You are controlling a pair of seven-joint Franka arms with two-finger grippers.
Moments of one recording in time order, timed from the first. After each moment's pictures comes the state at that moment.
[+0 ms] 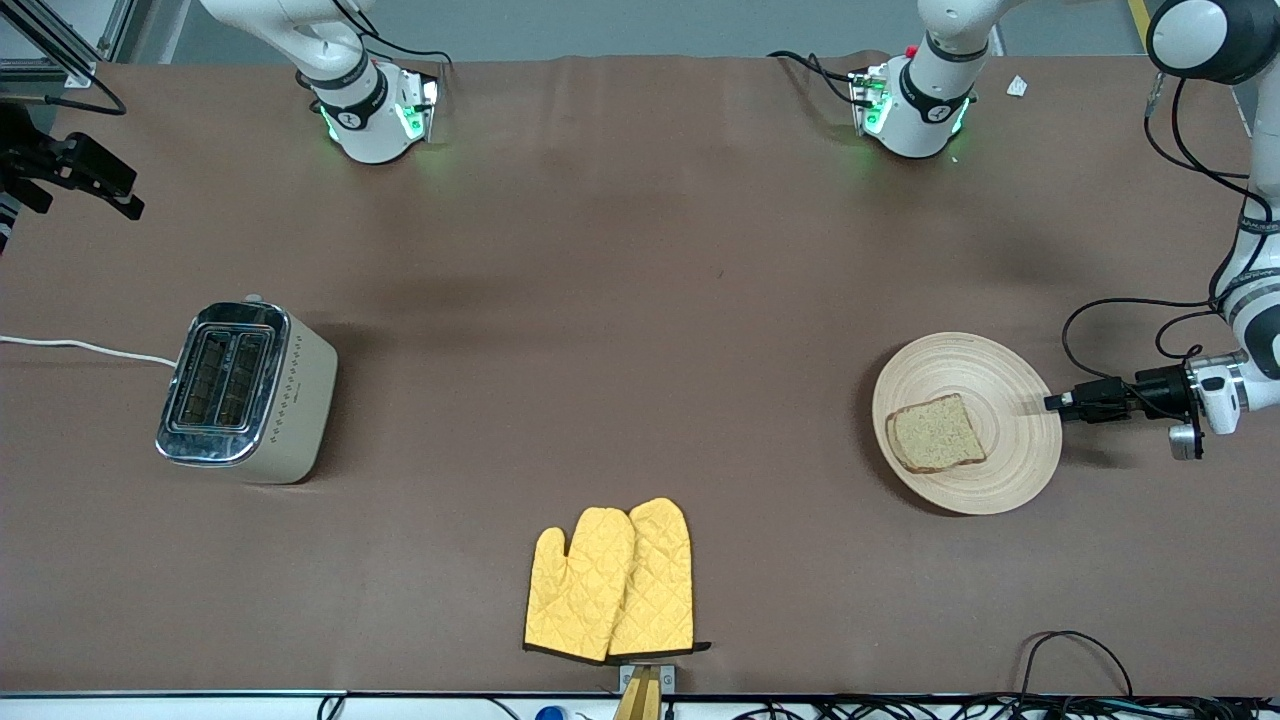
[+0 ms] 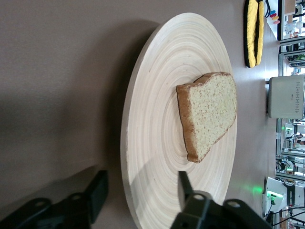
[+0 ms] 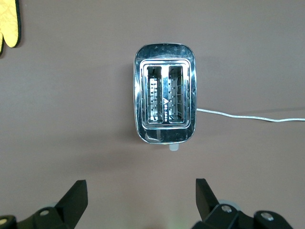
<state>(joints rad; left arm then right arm) 0.58 0.82 -0.11 -1.56 -0.73 1.78 0.96 0.09 -0.20 -0.11 -1.71 -0.05 1.54 0.06</state>
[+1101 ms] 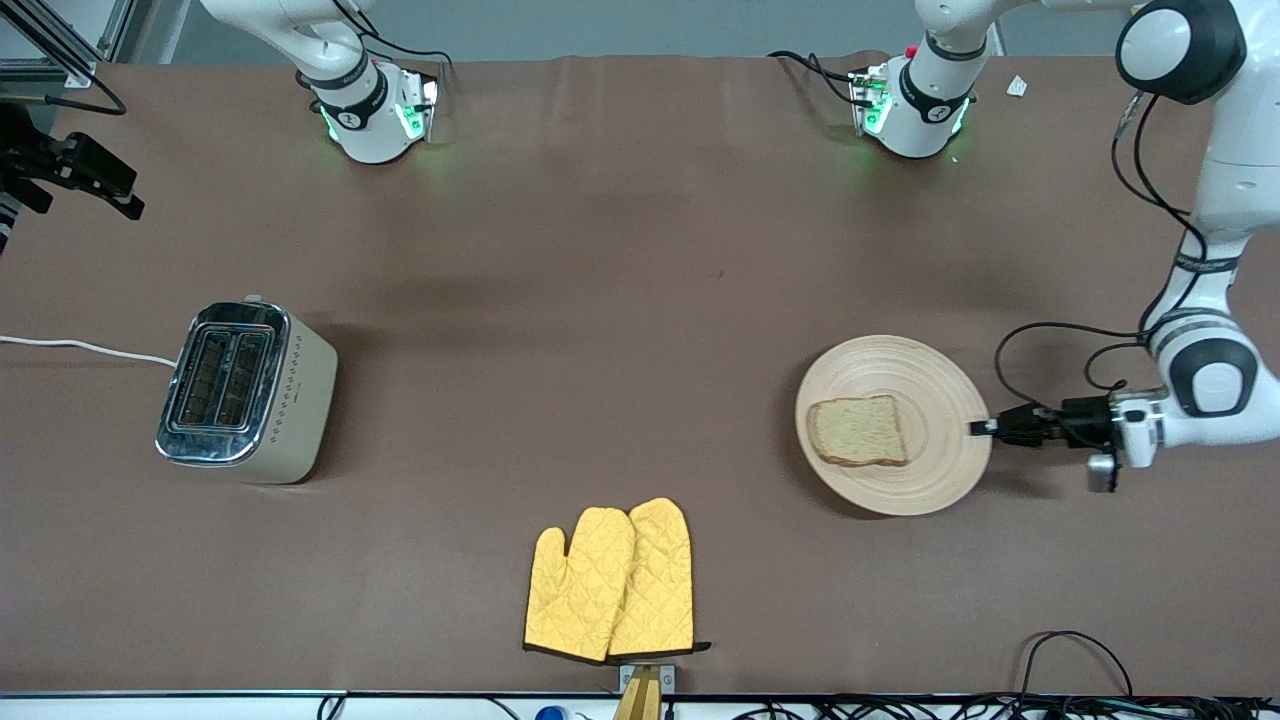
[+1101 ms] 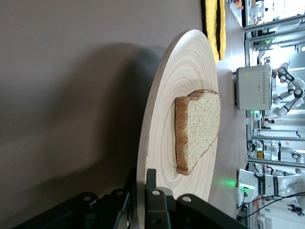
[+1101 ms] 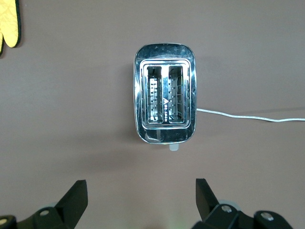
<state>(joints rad) 0.45 0.87 -0.22 -1.55 -0.81 1.80 0.91 0.09 -0.20 -0.11 -1.71 -0.05 1.54 0.06</state>
